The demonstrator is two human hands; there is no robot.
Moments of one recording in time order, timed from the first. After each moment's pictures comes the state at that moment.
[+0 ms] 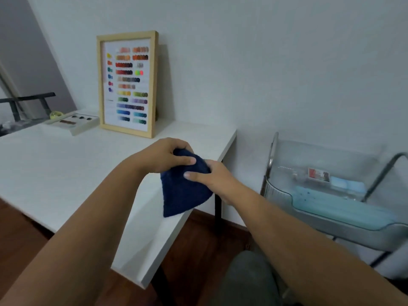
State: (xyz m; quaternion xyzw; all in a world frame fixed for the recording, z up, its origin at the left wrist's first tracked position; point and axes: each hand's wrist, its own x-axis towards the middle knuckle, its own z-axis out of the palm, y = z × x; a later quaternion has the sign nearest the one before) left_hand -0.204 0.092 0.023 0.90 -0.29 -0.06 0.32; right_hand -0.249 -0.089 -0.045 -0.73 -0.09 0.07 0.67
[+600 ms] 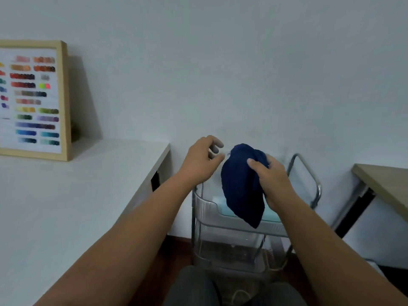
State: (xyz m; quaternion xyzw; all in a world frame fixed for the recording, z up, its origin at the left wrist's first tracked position) left_hand -0.228 -0.172 0.005 0.79 -0.35 0.08 0.49; right_hand -0.338 -0.327 -0.008 -0.67 0.14 -0.26 0.68
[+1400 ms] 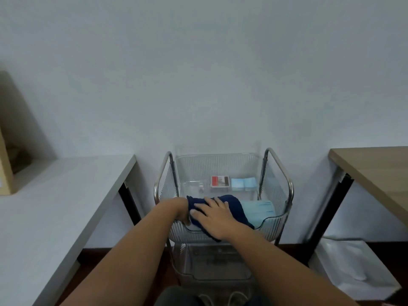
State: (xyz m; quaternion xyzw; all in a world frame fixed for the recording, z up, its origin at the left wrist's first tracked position) left_hand -0.167 -0.245 -0.110 0.90 -0.34 -0.27 -0.11; right_hand -0.286 -0.349 -0.133 -0.96 0.10 0.05 0.25
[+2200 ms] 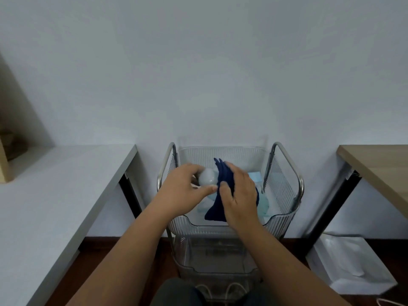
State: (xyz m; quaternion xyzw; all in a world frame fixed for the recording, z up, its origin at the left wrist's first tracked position) left_hand -0.242 -0.210 -0.025 0.84 -0.37 -0.01 0.39; right_hand -0.321 -0.344 -0.081 -0.83 0.15 -0.38 0.38
